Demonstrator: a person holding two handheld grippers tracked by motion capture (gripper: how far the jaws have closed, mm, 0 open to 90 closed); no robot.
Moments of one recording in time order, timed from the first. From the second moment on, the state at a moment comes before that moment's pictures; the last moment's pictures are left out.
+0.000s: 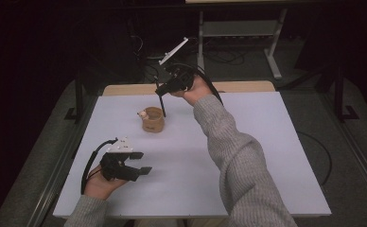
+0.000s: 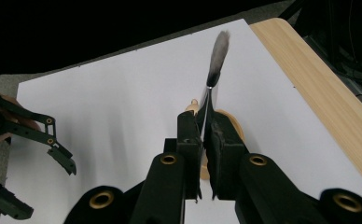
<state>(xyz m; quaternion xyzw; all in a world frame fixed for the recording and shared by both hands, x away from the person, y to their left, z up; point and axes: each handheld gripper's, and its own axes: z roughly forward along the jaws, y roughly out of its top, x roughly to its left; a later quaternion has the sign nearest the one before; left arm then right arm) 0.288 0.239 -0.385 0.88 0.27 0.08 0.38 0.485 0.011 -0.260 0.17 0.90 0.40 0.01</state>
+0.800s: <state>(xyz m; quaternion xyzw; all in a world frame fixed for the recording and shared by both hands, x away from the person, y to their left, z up) 0.288 0.242 -0.385 0.87 0.28 0.08 0.39 0.508 0.045 -0.257 0.20 0.89 0.40 0.03</state>
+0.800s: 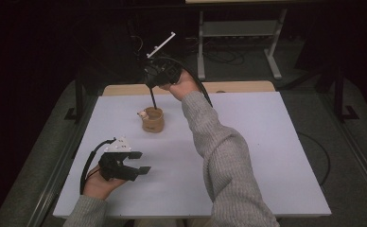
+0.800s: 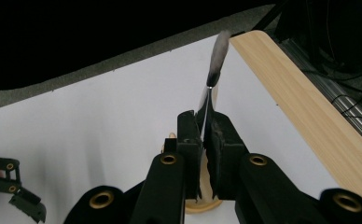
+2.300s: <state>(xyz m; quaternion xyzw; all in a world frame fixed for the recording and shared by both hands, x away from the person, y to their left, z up) 0.287 0.245 -0.383 0.87 0.29 0.08 0.40 0.519 0.062 -0.295 0.23 0.89 0.39 0.04</state>
